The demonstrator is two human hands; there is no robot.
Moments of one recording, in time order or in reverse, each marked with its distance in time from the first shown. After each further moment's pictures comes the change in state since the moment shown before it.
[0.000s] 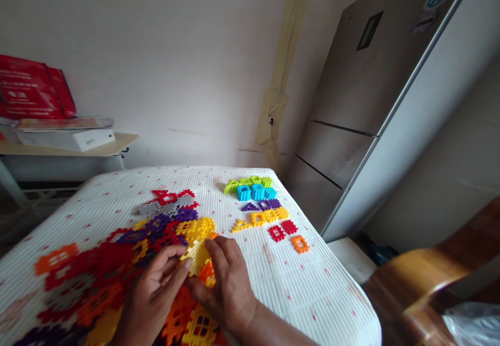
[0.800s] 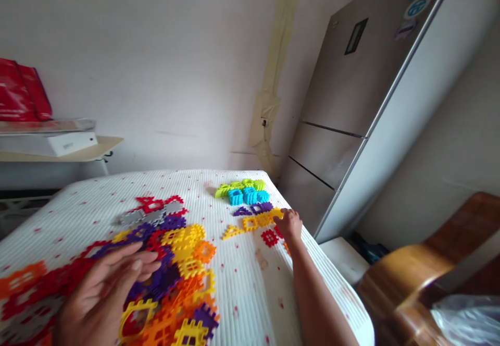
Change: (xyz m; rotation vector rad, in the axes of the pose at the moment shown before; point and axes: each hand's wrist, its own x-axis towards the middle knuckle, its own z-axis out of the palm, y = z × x) left_hand 0.017 0.004 -0.017 -0.137 0.300 0.050; right_hand 0.026 0.212 -0.090 -0.727 -0.117 0.804
